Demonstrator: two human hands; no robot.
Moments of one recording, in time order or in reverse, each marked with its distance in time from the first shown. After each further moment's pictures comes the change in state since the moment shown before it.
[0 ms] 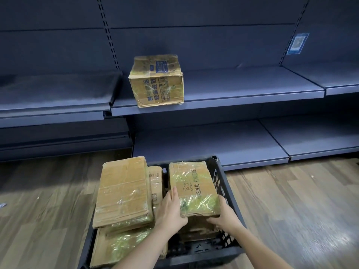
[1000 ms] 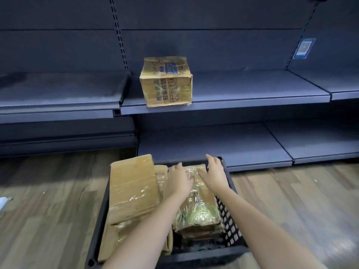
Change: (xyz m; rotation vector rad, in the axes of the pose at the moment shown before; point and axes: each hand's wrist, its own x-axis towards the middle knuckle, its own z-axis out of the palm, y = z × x) left_hand 0.031 0.042 -0.064 -0.241 0.246 -0.076; right_hand 0.031 -0.118 -0.015 -0.234 0.328 -0.237
